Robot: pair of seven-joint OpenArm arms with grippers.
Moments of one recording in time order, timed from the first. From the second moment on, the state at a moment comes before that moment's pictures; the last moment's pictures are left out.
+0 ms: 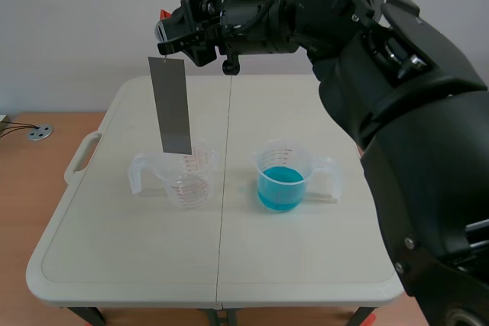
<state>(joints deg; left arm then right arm) 67.4 -21.0 -2.6 92.3 -8.9 -9.9 -5.3 25.3 -3.8 -13.7 75.8 24.7 45.0 -32.7</state>
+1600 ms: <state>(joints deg) 69.1 -21.0 -2.6 92.3 -8.9 -10.9 -5.7 25.3 -3.7 -16.7 60.4 20.2 45.1 -25.2</state>
